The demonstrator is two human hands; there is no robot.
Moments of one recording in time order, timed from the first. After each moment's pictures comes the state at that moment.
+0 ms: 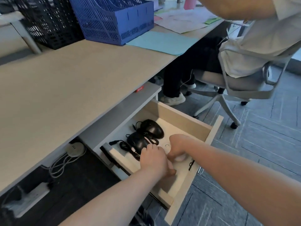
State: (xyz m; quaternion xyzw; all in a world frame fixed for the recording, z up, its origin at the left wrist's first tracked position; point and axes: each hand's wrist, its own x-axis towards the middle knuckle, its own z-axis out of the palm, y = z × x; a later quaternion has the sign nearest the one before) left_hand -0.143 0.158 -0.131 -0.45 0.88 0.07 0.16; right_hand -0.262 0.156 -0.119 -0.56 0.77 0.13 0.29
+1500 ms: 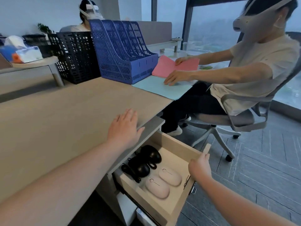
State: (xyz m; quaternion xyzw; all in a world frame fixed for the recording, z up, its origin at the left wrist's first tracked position) left_hand -0.070 0.039 0.021 -0.42 0.90 -0.06 -0.08; right_hand -0.256 0.199 -0.084 -0.18 0.89 -0.37 0.20
